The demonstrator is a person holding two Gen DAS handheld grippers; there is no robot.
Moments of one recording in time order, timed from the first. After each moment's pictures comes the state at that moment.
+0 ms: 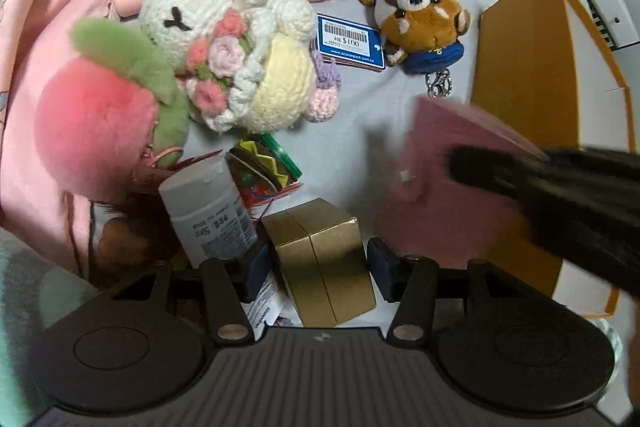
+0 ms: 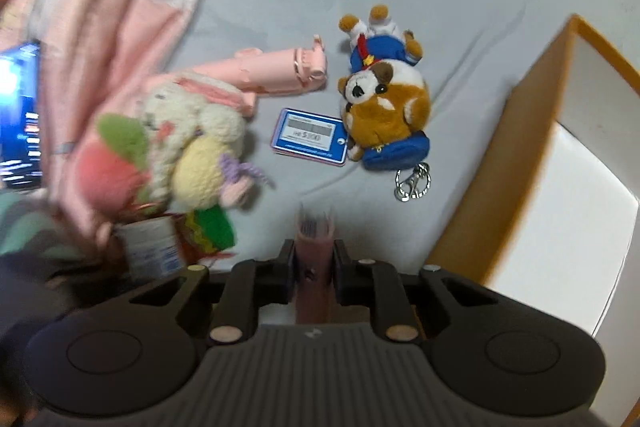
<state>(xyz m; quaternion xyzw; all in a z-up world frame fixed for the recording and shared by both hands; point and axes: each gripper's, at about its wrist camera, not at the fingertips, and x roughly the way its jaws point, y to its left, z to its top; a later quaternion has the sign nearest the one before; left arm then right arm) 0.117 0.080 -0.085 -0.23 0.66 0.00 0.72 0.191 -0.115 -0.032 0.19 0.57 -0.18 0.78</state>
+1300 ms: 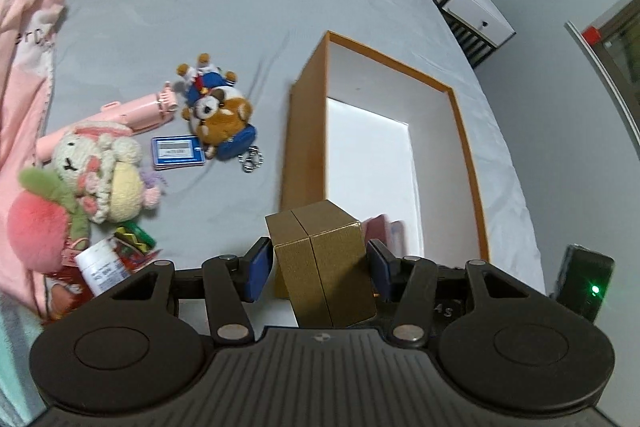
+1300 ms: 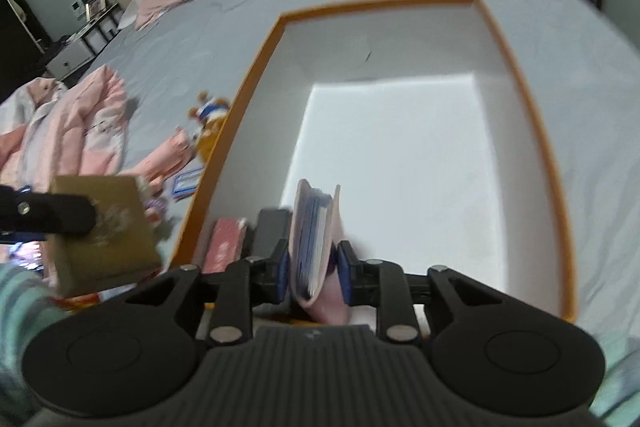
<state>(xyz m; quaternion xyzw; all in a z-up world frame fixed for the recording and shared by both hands) 0.093 0.008 0.037 -0.19 0.52 -0.12 0.82 0.001 -0.124 -0.026 0.31 0.37 -0.33 0.81</state>
